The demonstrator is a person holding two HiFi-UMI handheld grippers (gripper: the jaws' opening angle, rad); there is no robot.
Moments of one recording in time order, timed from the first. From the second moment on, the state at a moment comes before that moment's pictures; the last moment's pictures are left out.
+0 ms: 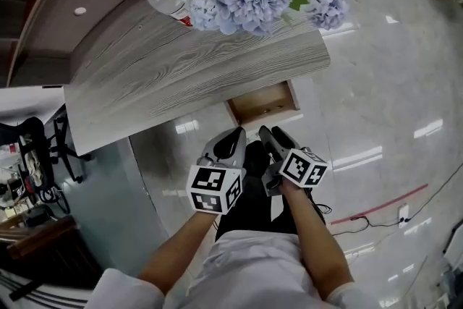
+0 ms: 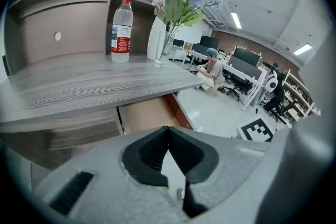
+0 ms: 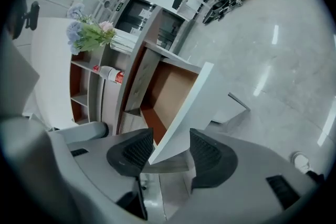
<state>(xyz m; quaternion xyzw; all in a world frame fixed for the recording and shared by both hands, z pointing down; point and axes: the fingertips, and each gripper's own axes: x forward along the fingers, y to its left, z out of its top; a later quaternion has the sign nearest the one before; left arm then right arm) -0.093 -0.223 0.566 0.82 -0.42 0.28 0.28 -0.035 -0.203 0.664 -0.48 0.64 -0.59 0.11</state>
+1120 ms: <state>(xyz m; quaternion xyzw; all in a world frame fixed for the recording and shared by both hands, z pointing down) -0.105 -0.228 0.547 0.82 -0.44 0.26 0.27 -0.042 -0.220 0.644 -0.47 0.56 -0.65 0.21</state>
